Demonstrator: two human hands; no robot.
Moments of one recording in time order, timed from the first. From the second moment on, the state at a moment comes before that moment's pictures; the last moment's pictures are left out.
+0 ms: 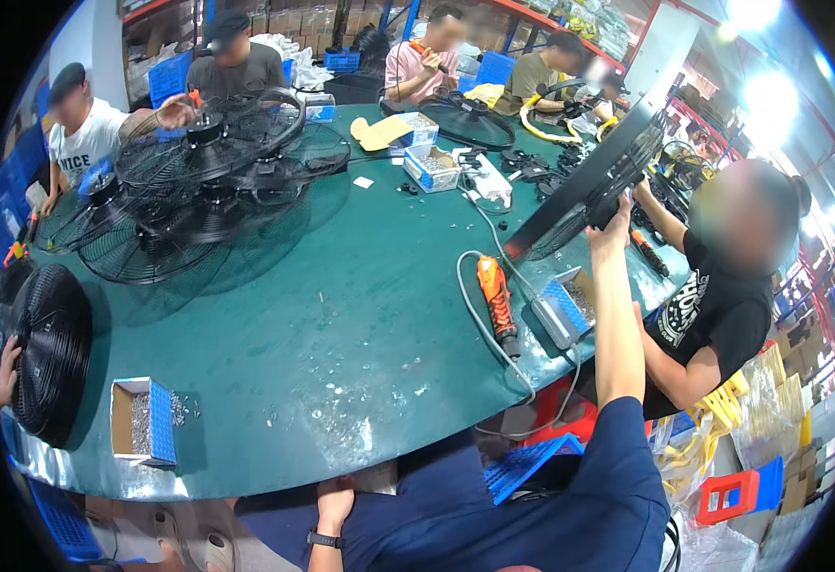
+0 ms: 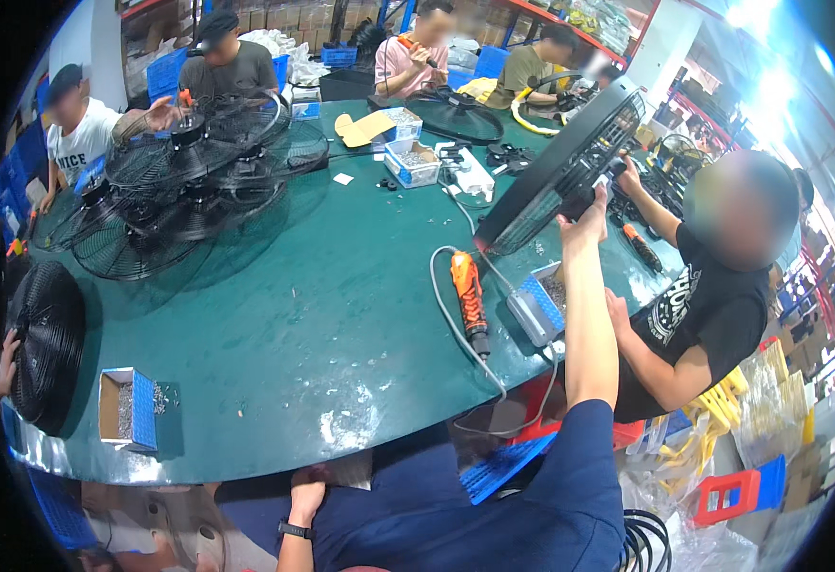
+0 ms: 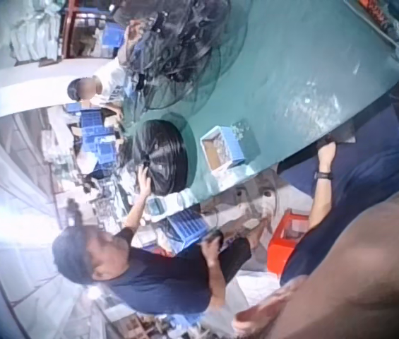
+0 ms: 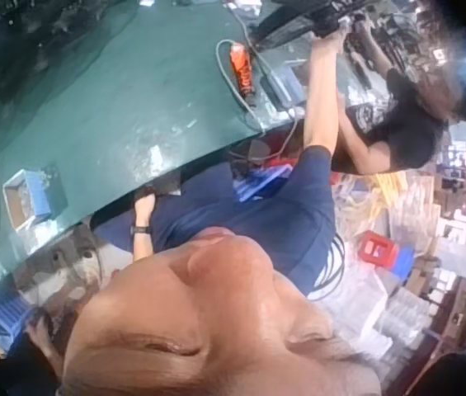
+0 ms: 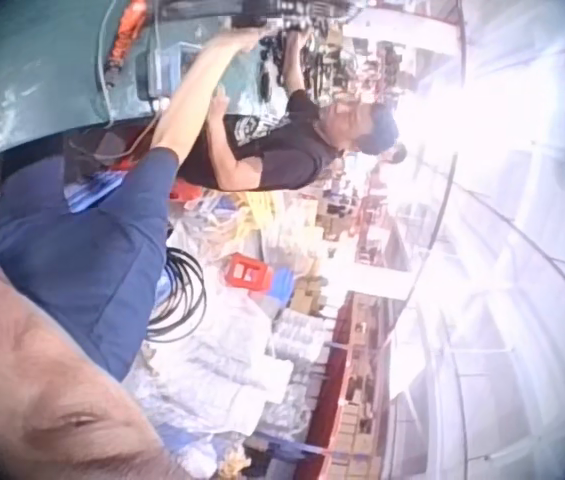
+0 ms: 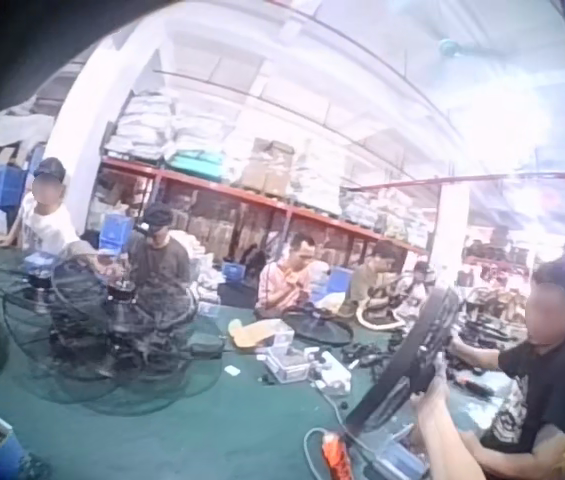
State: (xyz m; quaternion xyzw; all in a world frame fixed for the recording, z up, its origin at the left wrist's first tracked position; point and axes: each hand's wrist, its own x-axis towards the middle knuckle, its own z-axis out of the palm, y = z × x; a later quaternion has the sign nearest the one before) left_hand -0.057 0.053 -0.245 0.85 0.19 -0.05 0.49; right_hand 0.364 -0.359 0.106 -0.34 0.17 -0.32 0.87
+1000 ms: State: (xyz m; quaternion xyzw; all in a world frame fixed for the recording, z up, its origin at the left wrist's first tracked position) left_hand -0.043 0.070 -0.287 0.85 0.15 -0.15 0.48; right_hand 0.192 -0.415 0.128 -0.82 -0.14 -0.08 0.55
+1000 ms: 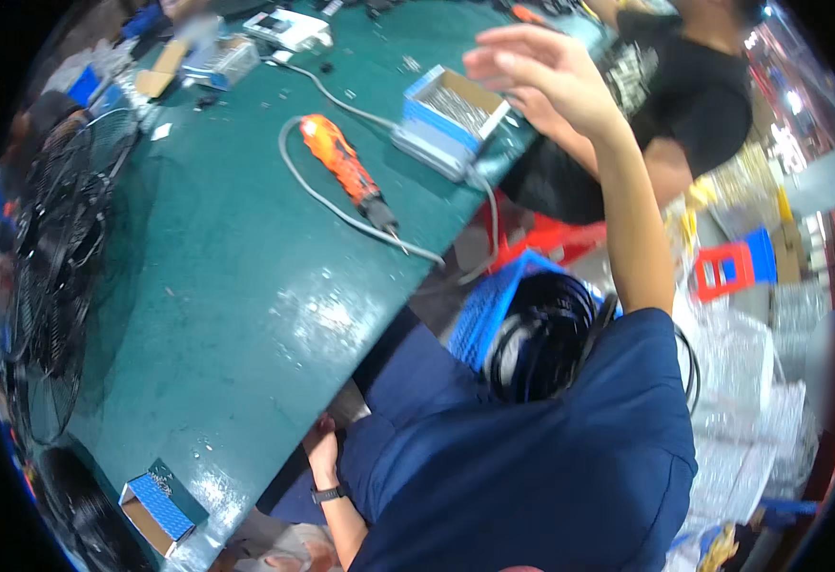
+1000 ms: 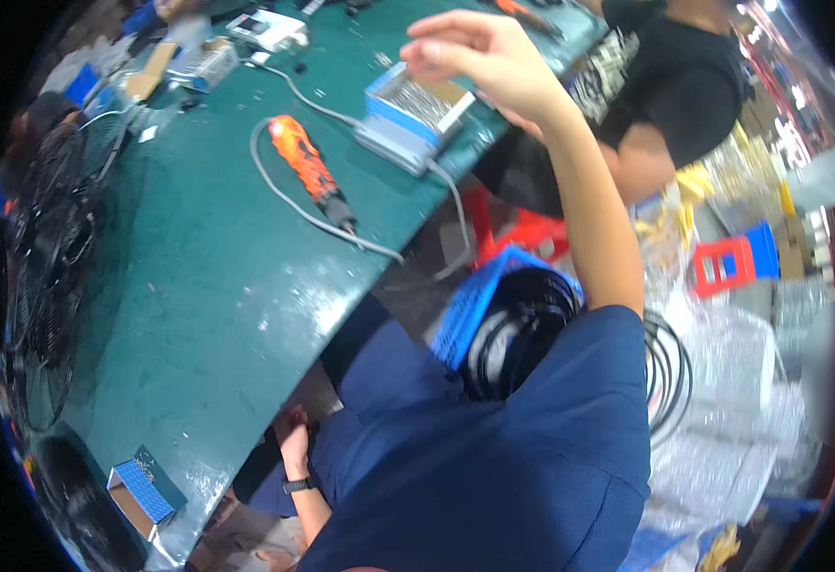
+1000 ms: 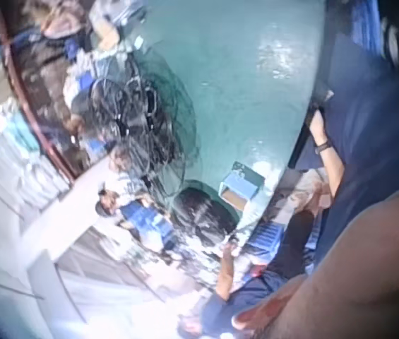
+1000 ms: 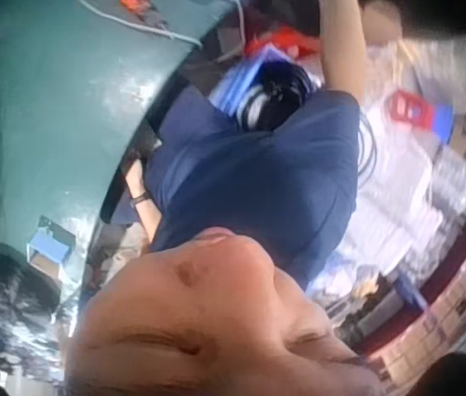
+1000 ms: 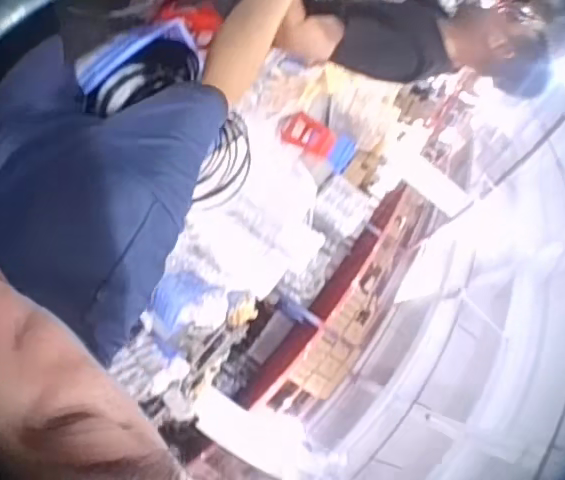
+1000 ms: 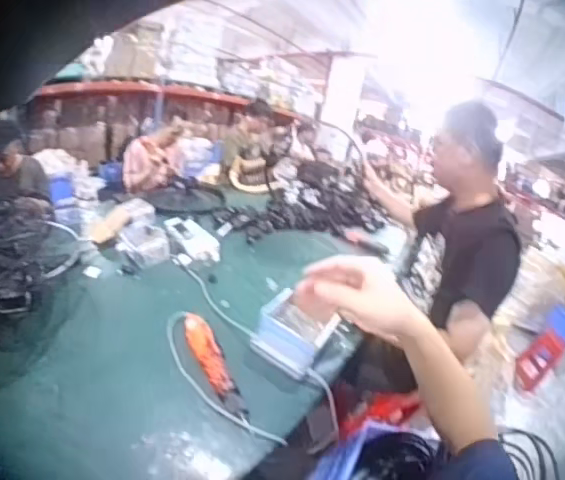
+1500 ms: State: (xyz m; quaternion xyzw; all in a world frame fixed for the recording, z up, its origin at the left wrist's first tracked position) left_hand -0.026 0.028 -0.191 0.90 0.01 -0.29 0.32; right_hand -0.217 -0.531 -0.008 -0.75 0.50 -0.25 0.36
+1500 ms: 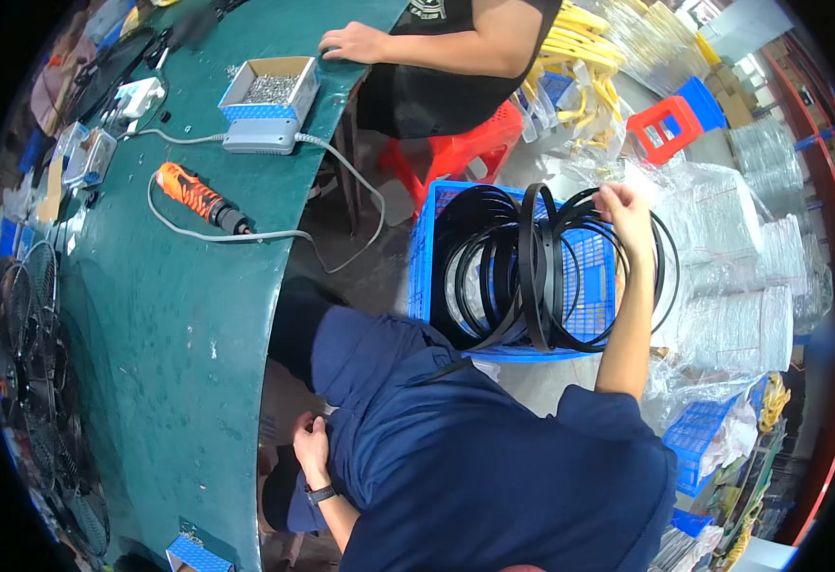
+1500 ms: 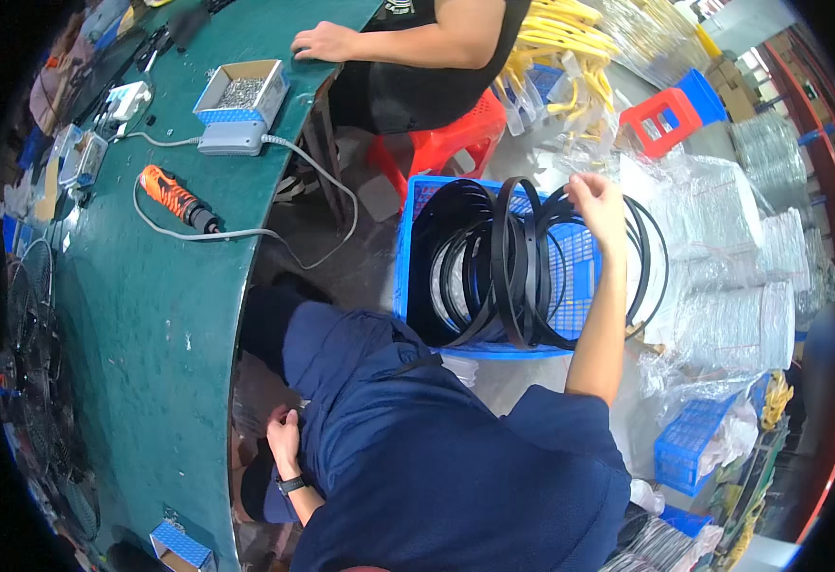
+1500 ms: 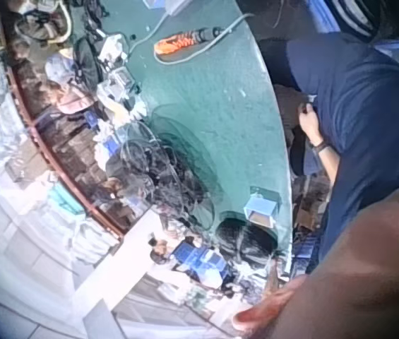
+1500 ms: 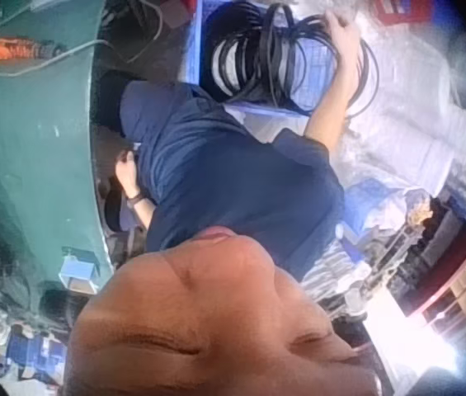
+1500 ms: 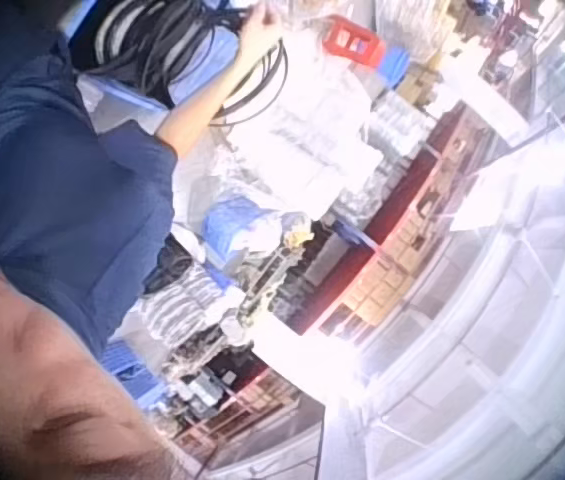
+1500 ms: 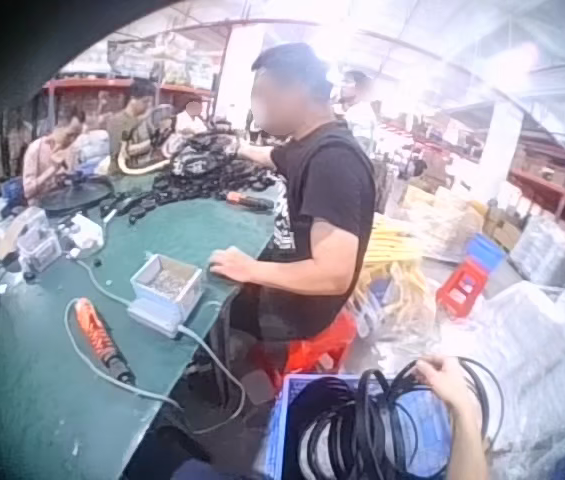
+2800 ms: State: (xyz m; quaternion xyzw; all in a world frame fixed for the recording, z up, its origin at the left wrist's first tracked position) left_hand -0.029 0.063 -0.243 0.87 0.05 -0.24 0.43; right_hand -0.359 -0.495 -0.074 -0.62 0.66 -0.39 0.17
